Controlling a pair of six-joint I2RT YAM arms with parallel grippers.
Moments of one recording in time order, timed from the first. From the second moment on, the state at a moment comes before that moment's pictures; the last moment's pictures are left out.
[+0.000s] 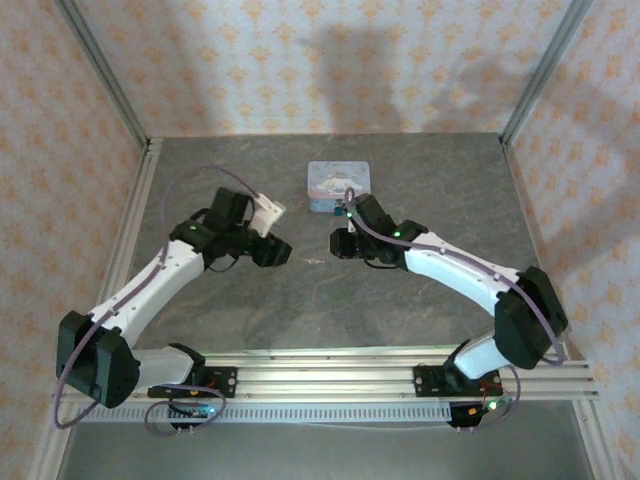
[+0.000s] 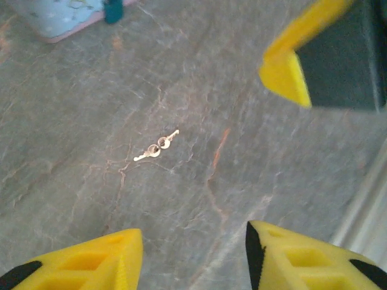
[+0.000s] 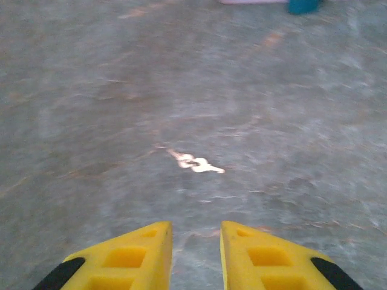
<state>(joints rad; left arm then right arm) -0.42 1.28 0.98 -0.63 0.41 0.12 0.71 1.48 1.06 -0.48 -0.04 0.62</state>
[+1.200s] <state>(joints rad) -0.58 2.05 1.47 -0.79 0.09 0.76 0.50 1.61 0.83 -0.29 -0.09 0.80</state>
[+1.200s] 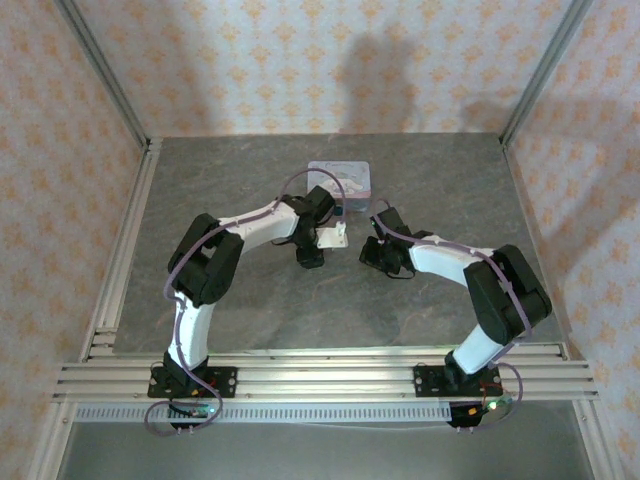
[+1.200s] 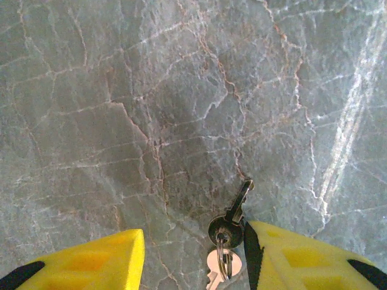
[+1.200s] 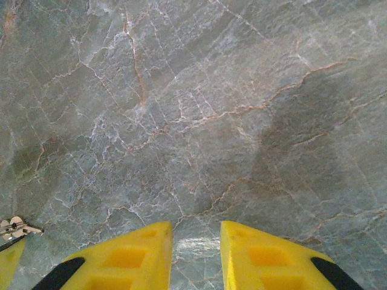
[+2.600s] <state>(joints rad) -0.59 2.09 1.54 -0.92 0.17 0.79 0.50 1.61 0.82 -0.25 -0.12 0.84</state>
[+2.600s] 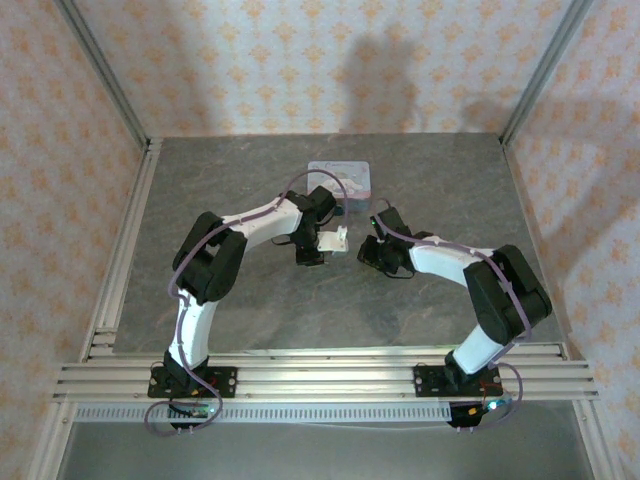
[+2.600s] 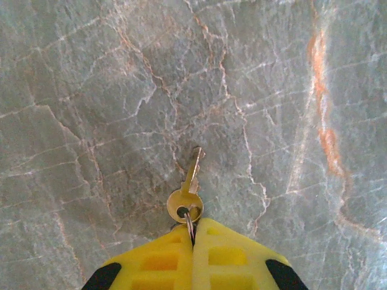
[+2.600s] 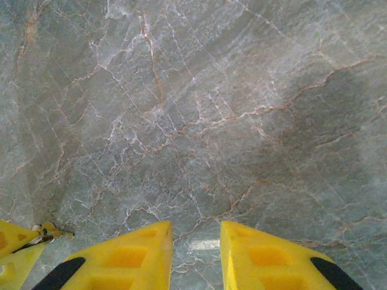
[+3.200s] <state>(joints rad) -0.50 2.08 1.53 -0.93 0.36 0.59 0.50 1.57 0.72 -0.05 -0.19 0.94</state>
